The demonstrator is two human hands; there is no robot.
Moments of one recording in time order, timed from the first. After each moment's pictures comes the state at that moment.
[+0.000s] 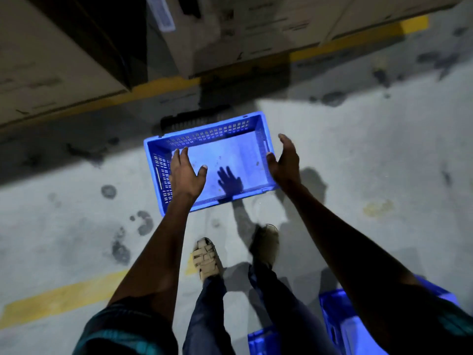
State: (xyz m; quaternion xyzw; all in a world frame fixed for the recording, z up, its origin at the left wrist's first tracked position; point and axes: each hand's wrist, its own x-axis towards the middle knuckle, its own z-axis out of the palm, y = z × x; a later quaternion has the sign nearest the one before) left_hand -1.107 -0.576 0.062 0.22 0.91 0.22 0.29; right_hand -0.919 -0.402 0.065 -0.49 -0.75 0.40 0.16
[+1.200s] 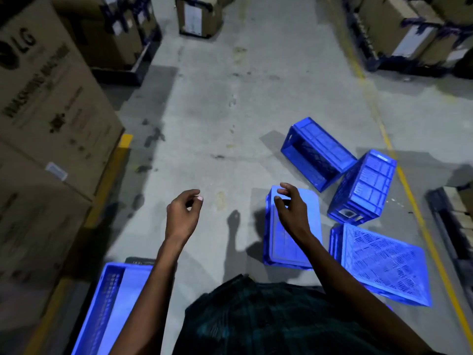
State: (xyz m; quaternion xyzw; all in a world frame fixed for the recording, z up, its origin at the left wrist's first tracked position) left_hand -0.692 -0.487 0.494 0.65 0.53 0.29 0.46; right_hand -0.449 -0.629 0.473 -0.79 -0.31 0.22 0.49
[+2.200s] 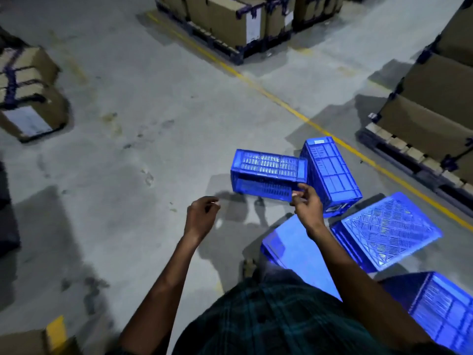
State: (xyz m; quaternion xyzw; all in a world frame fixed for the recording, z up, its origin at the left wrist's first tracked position) left_hand -0.256 -0.114 0.488 0.82 0.23 0.02 0.52; right_hand -0.158 -0.401 0.449 -0.81 0.10 0.05 0.57
